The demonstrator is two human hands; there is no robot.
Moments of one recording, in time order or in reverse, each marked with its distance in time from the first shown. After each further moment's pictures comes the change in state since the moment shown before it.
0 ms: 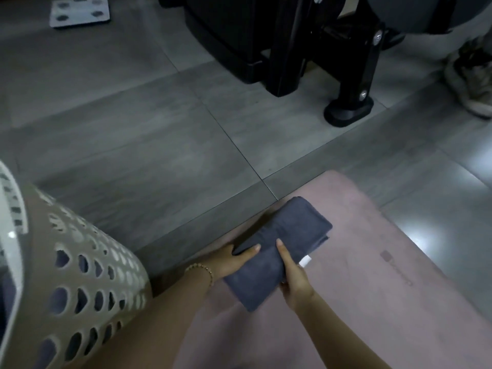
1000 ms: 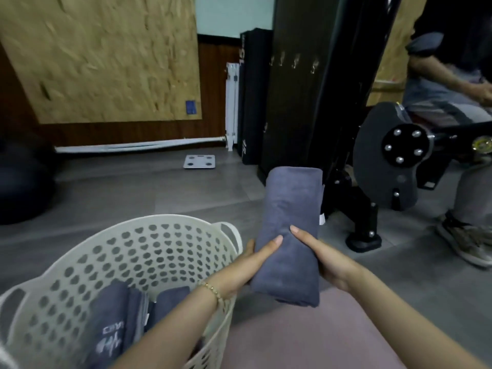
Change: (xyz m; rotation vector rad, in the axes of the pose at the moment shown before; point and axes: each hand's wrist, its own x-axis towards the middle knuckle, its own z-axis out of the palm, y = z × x) left_hand -0.370 0.066 -0.122 -0.553 0.160 0.638; right_hand -0.329 -0.150 0.146 -0.642 -0.596 -0.459
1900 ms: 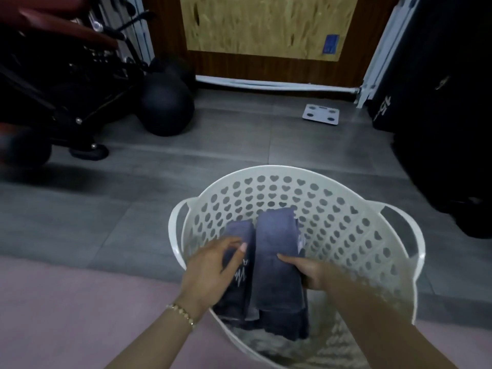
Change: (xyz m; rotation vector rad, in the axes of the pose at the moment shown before) left_hand -0.185 -0.124 -0.236 0.826 0.863 0.046; right_hand 0.201 0.190 0.256 -0.172 -0.351 0.630
